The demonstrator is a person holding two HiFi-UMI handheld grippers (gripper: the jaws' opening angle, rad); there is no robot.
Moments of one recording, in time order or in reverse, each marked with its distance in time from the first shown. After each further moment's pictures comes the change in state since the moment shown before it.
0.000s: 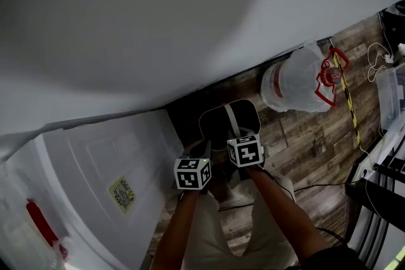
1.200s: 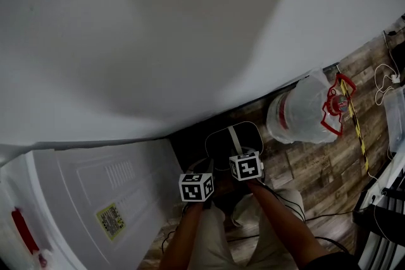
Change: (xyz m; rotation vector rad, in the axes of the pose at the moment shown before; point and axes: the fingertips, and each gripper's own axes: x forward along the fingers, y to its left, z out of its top) left arm 0.070 0.032 0.003 -0.013 -0.036 0.042; right arm 0.071 -0.043 0.012 -0.037 -0.025 0.007
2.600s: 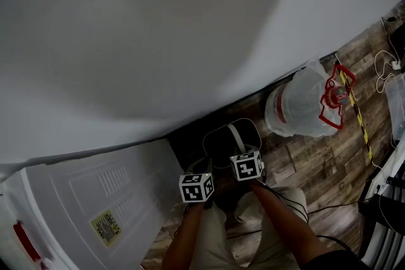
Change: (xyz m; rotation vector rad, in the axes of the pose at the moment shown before) left arm 0.008 0.000 -0.009 0.013 0.029 0.037; right arm 0.005 -0.026 -0.015 -0.026 -0.001 -0.073
